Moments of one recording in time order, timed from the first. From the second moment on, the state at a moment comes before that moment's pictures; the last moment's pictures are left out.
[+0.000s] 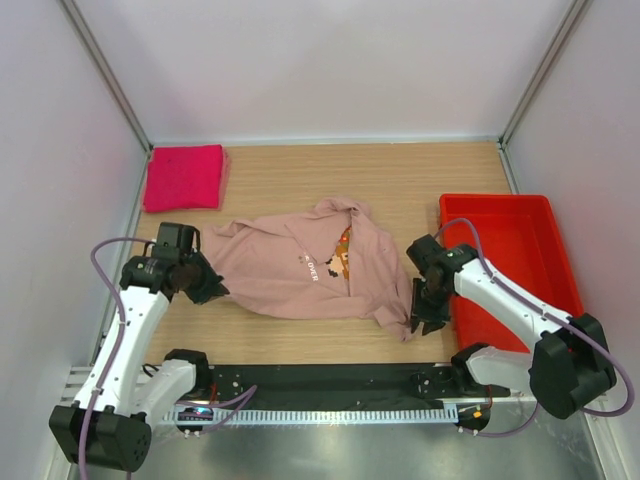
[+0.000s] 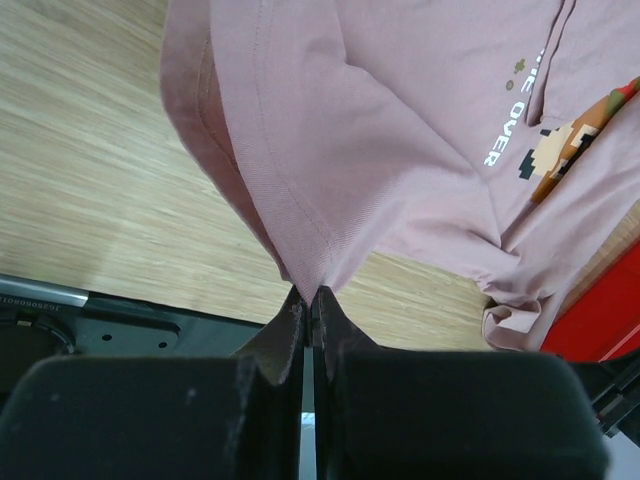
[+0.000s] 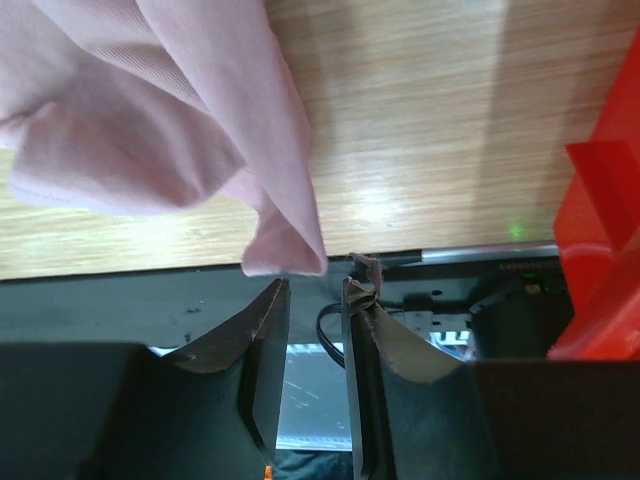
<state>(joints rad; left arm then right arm) -0.13 0.91 0.90 -1.09 0.11 -0.81 0.47 1.18 0.75 -1.12 -0.07 0.68</state>
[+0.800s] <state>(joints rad) -0.13 0.92 0.90 -1.09 0.11 -0.79 0.43 1.19 0.72 -1.04 -0.06 0.96</state>
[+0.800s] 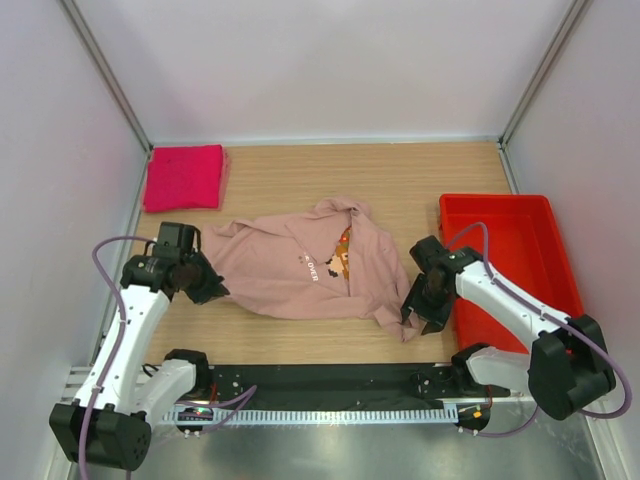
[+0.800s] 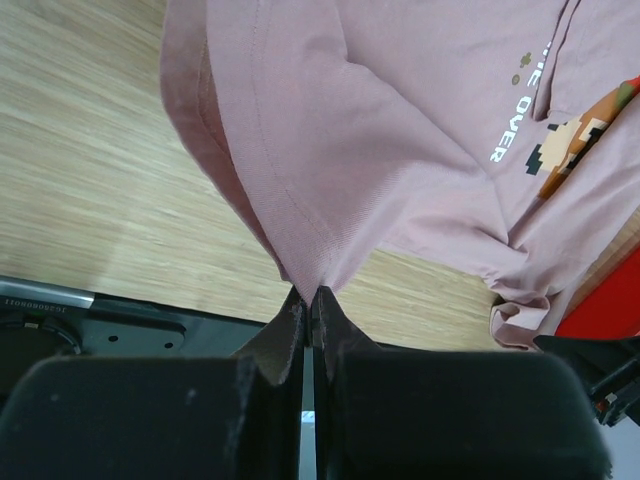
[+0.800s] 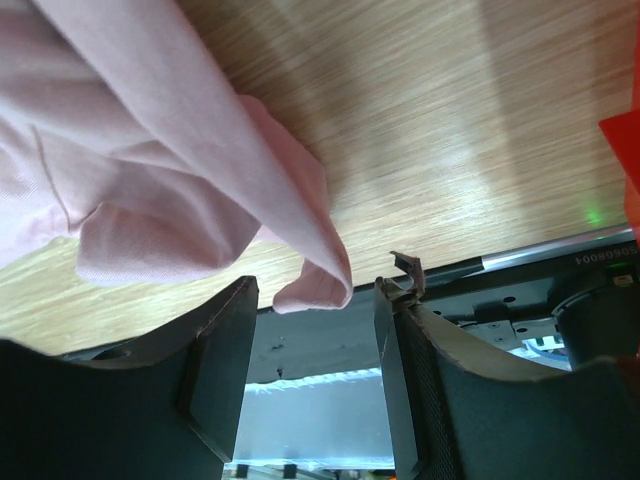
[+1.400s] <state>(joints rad) -0.13 0.89 0.90 -1.09 0.11 -0.78 0.43 1.07 0.62 -1.03 -0.06 1.10</state>
